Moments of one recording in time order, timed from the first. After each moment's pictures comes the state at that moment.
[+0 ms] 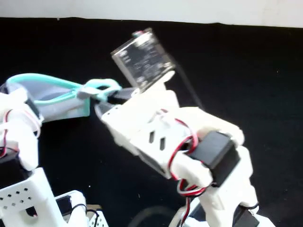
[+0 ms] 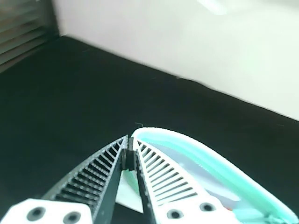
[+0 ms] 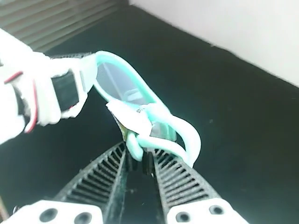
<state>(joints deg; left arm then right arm) -23.7 -52.6 34.2 57.5 9.5 -52.1 -24.1 -28.7 86.3 -5.6</state>
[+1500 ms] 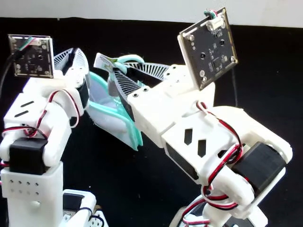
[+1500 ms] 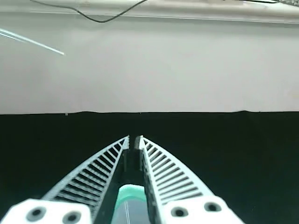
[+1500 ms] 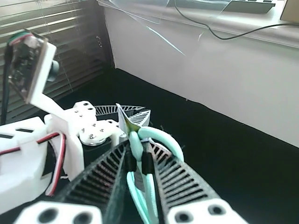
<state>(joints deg) -0.1 -50.7 16.4 58.9 6.8 -47.5 -14.9 -58.9 93.8 -5.2</state>
